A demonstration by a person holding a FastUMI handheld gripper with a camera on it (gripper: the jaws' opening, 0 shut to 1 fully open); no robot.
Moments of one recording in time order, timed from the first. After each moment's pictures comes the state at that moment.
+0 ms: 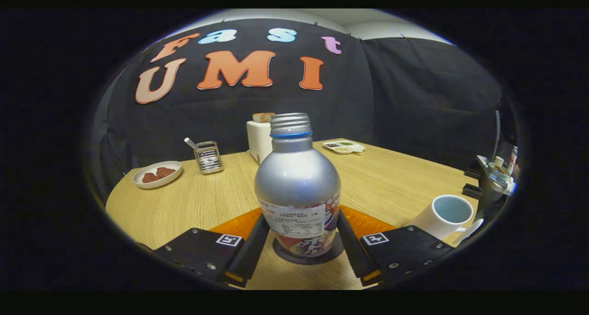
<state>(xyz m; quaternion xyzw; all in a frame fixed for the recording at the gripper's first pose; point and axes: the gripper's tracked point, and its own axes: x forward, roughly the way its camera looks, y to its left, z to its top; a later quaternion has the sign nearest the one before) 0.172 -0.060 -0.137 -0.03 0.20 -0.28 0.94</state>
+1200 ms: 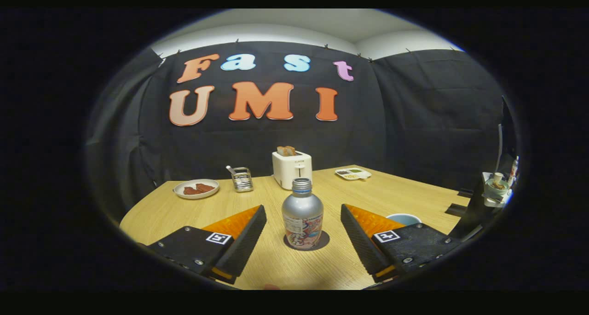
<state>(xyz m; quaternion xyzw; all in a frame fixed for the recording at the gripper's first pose) 0.092 0.000 -0.029 -0.05 0.10 -0.18 0.98</state>
